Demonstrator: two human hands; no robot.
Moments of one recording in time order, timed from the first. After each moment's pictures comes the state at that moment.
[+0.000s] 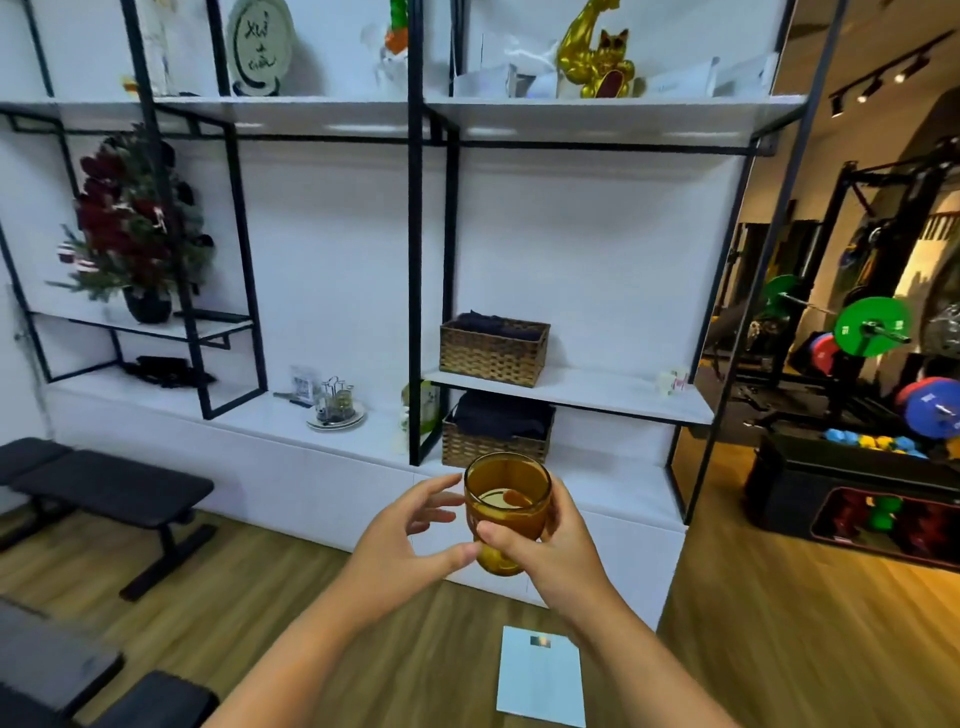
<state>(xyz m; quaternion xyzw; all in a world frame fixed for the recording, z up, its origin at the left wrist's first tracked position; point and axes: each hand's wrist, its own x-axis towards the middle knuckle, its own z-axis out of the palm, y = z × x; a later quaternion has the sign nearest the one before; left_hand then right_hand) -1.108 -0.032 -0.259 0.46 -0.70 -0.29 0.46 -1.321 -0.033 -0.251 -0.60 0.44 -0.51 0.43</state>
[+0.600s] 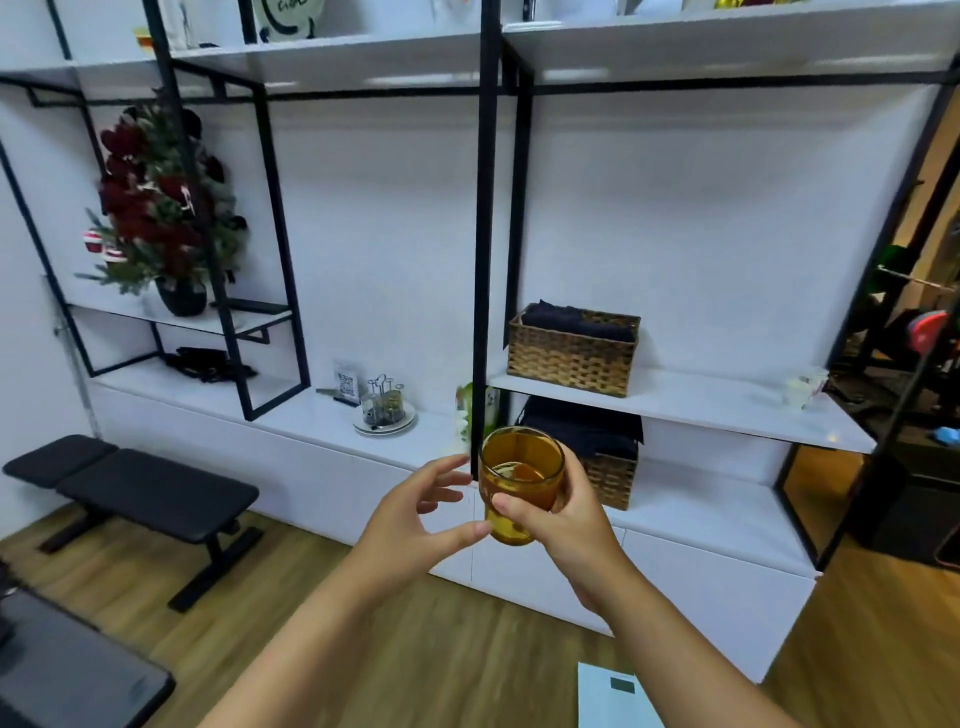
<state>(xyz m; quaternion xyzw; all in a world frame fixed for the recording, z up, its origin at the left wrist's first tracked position) -0.931 -0.269 -0.267 0.50 -0.69 -0.28 0.45 -1.148 -0.292 -0.260 -0.61 0.42 -0.51 0.45</state>
